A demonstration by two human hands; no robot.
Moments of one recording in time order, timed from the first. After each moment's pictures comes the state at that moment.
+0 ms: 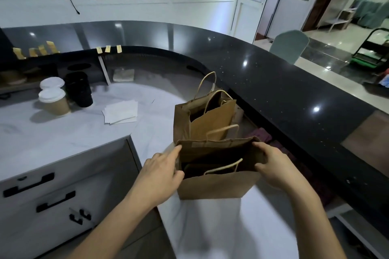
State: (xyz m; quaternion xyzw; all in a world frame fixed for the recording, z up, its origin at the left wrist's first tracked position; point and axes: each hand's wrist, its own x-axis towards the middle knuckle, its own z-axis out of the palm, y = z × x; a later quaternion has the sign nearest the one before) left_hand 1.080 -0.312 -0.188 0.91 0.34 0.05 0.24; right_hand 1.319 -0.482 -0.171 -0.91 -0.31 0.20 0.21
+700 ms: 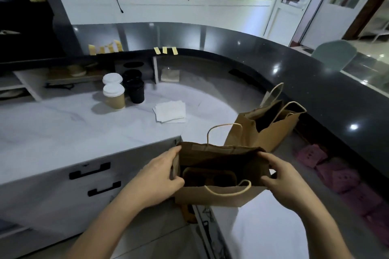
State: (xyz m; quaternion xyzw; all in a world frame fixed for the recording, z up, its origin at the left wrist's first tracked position) left_hand 0.930 -0.213 -0.169 0.85 0.39 0.03 0.36; right_hand 1.192 -0.384 -0.175 -0.86 -0.37 0.23 0.27
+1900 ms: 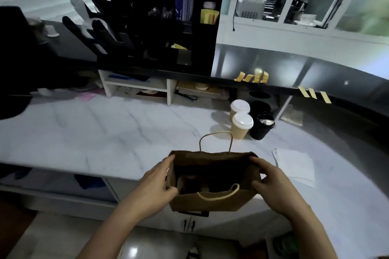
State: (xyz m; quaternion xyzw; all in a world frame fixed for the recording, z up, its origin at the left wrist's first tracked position) left_hand 0.619 -0.020 -0.192 0.70 0.58 0.17 0.39; right_hand 0.933 -0.031 -0.195 -0.72 -0.58 0.31 0.22
